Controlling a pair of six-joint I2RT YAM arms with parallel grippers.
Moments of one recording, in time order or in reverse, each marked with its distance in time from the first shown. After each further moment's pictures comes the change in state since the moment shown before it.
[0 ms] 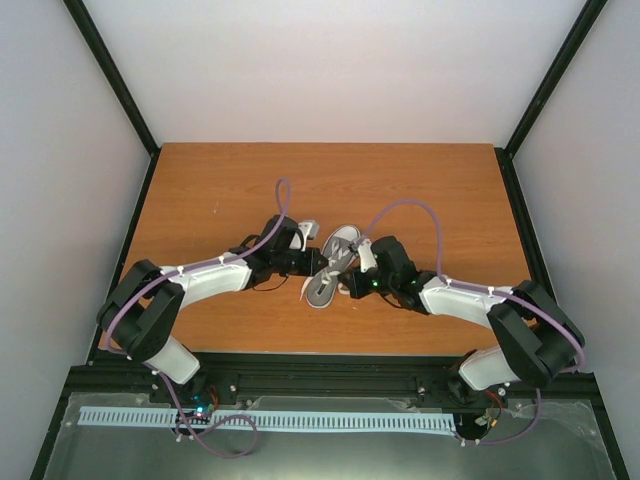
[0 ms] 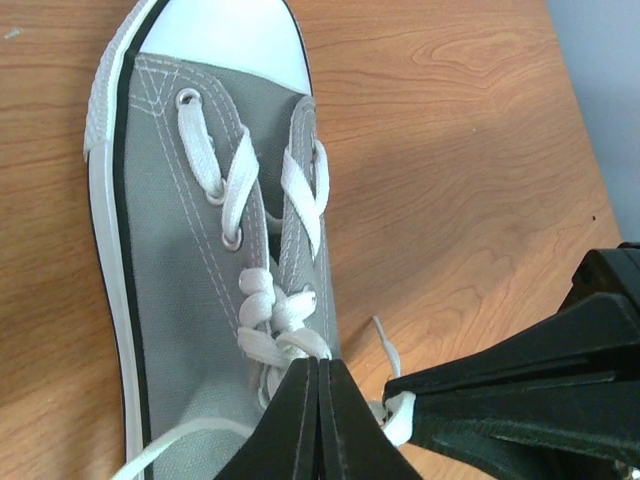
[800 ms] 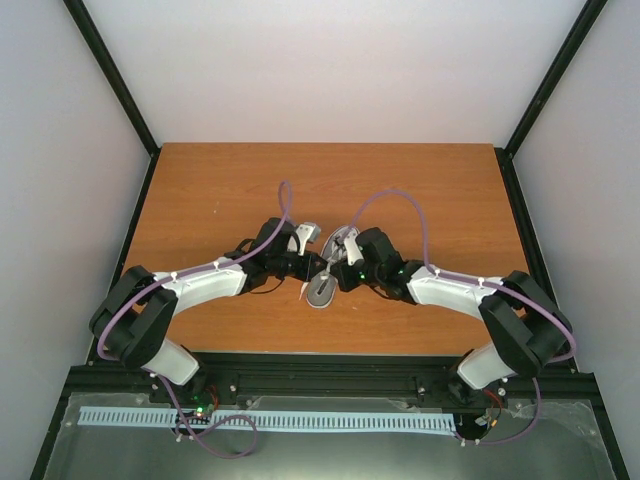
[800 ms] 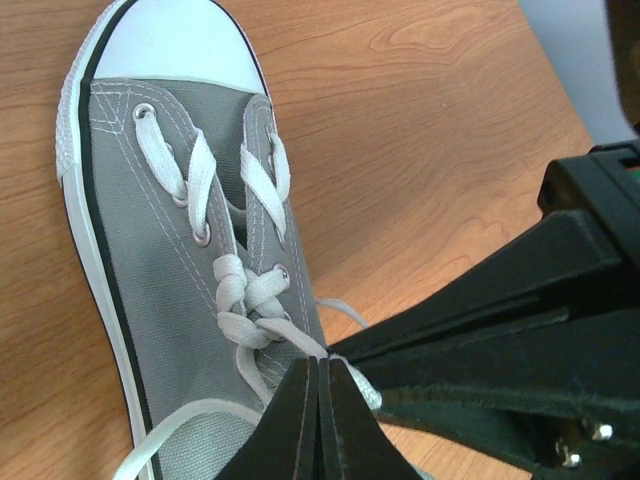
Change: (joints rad) left arm 0.000 -0.056 -0.056 0.040 0.029 0.142; right arm 0.055 0.061 0.140 -0.081 0.087 -0.055
